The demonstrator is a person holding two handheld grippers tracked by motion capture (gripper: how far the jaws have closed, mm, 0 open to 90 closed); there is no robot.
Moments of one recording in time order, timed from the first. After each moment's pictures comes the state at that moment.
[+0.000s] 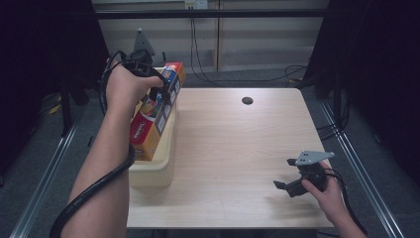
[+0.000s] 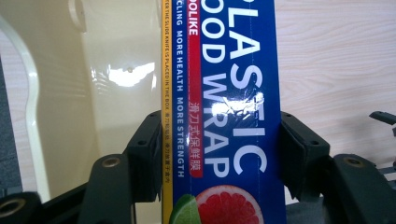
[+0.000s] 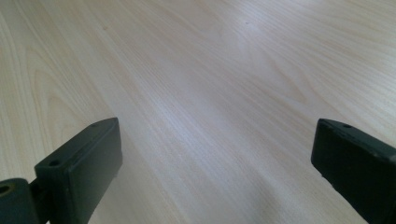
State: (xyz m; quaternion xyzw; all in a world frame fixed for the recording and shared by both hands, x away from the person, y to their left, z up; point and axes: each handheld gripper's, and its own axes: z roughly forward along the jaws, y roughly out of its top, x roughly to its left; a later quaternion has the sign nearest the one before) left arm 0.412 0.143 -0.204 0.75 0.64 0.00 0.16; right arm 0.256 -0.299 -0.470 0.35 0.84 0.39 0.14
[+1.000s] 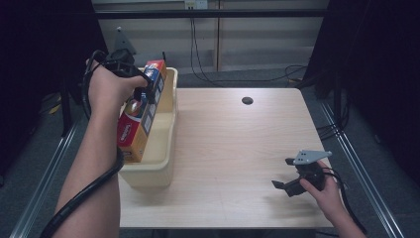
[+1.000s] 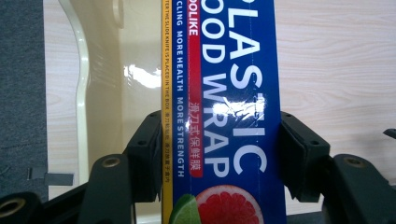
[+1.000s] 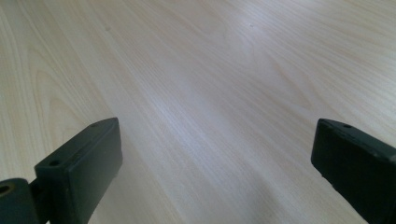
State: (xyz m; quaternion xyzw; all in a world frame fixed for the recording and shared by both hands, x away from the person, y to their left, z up) left arm 0.402 0.172 -0.198 0.72 0.67 0.02 0.16; right arm 0.259 -0.294 -0.469 0.34 0.84 0.39 0.14
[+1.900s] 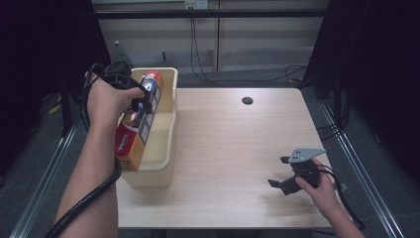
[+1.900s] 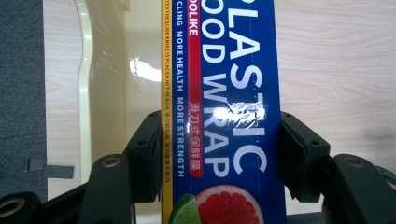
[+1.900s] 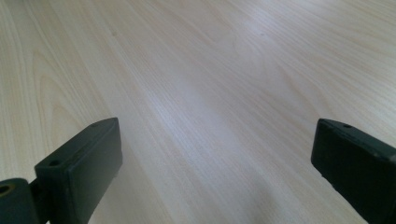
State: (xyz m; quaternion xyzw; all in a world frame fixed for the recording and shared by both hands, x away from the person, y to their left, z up) left arm 0.397 0.181 -0.222 0.72 0.68 0.02 0.15; right arm 0.268 -0.284 -0.469 0.33 0.85 0.39 0.13
